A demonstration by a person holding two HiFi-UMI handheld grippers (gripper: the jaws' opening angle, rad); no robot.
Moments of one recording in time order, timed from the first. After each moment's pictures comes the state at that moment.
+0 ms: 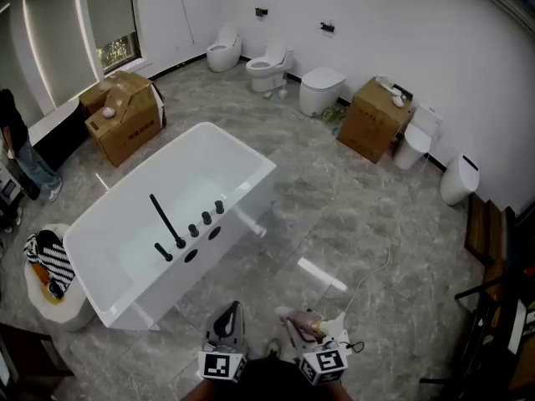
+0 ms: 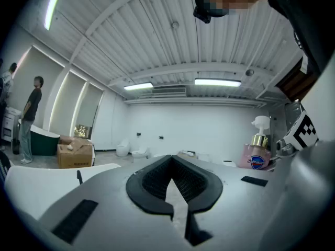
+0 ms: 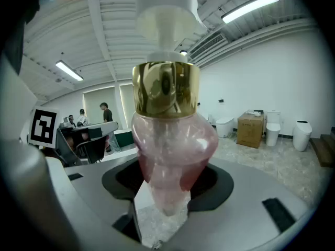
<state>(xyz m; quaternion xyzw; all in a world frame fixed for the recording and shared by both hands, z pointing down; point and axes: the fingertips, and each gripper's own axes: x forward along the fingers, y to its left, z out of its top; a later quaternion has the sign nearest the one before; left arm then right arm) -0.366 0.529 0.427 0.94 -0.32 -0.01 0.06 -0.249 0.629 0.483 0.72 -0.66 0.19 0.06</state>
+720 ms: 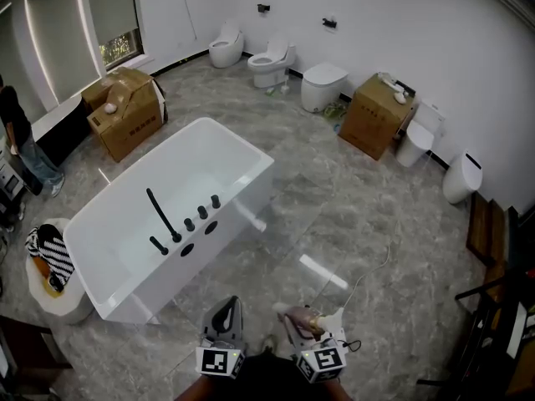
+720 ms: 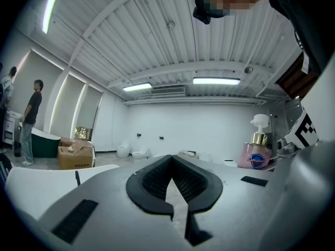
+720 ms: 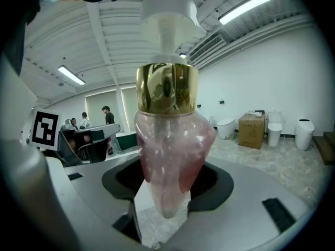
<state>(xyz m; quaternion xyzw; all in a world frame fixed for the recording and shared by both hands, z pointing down) -0.333 0.550 0.425 0.94 -0.33 0.00 0.06 -0.218 0.647 0.479 0.72 -0.67 0.18 0.04</state>
